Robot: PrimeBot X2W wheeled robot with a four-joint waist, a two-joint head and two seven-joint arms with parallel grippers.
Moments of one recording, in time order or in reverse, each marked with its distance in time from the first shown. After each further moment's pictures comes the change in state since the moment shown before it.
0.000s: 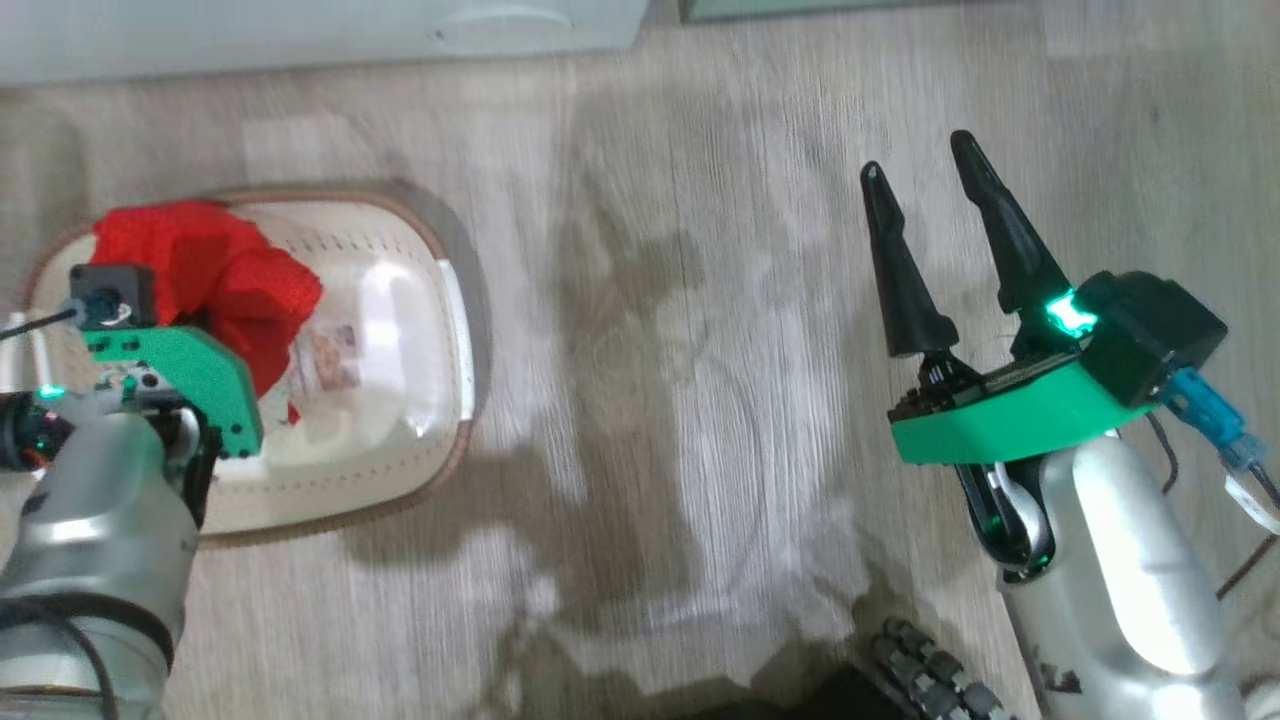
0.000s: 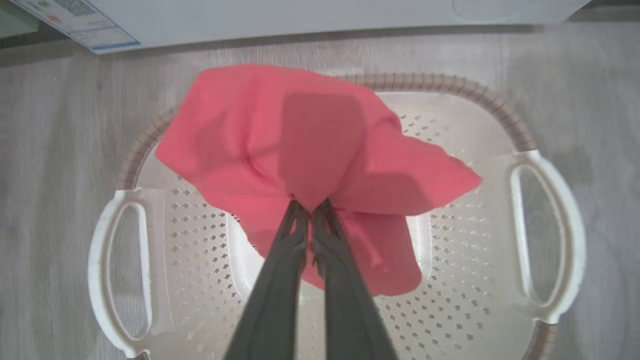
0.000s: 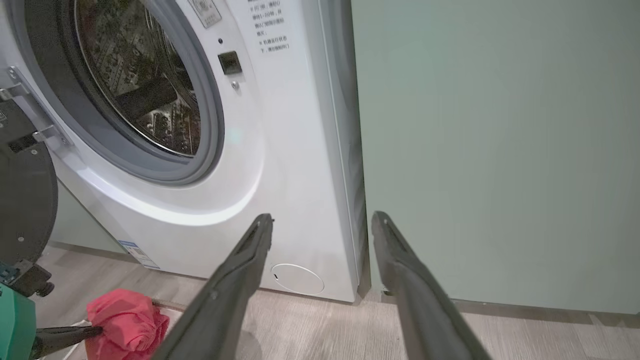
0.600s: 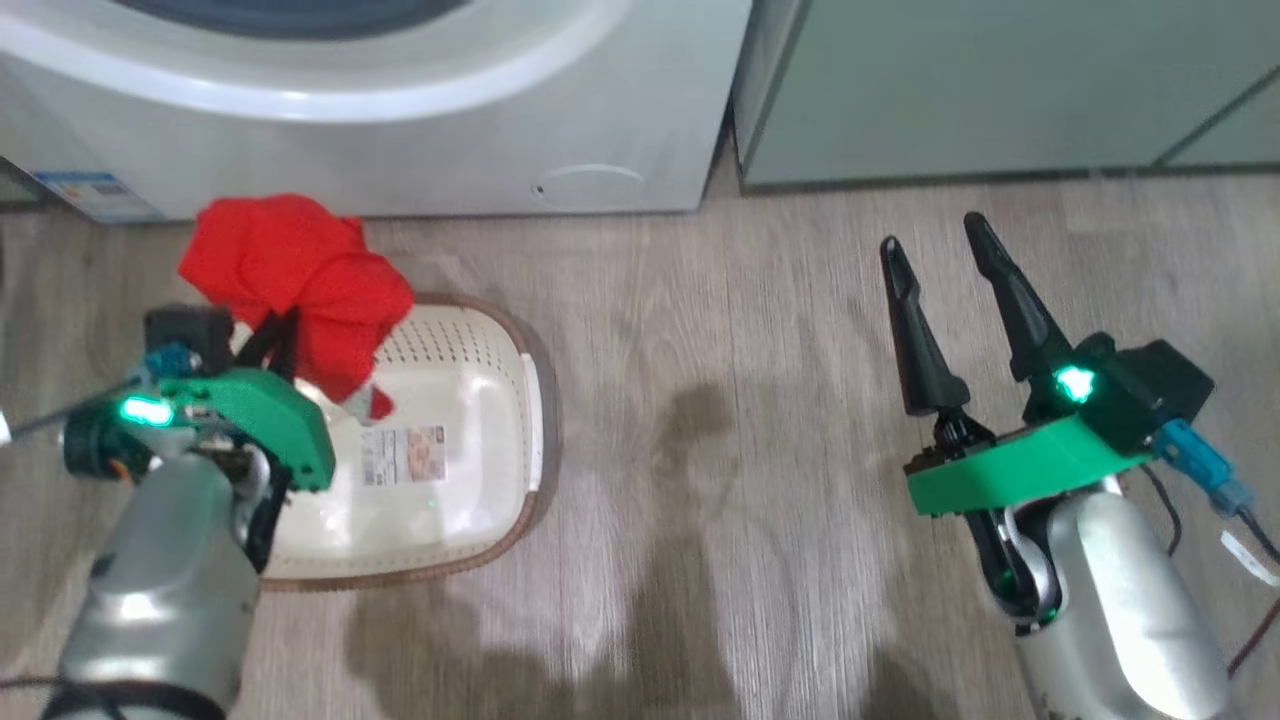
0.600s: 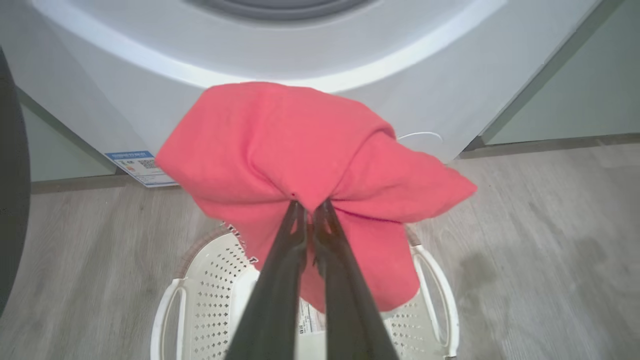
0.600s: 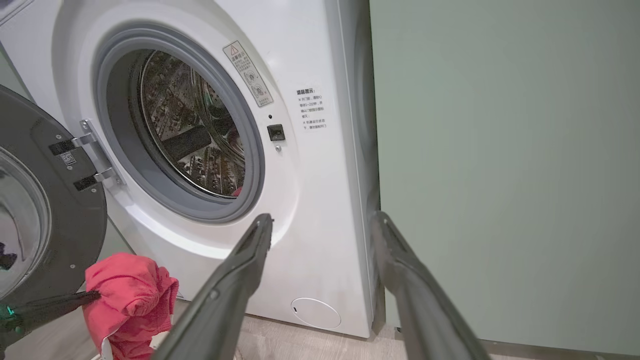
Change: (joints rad) left arm 0.205 -0.035 0.007 -0.338 0.002 -0.044 -0.060; right arm 0.092 0.000 -0.042 0.038 -0.012 0.000 0.000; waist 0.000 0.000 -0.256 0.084
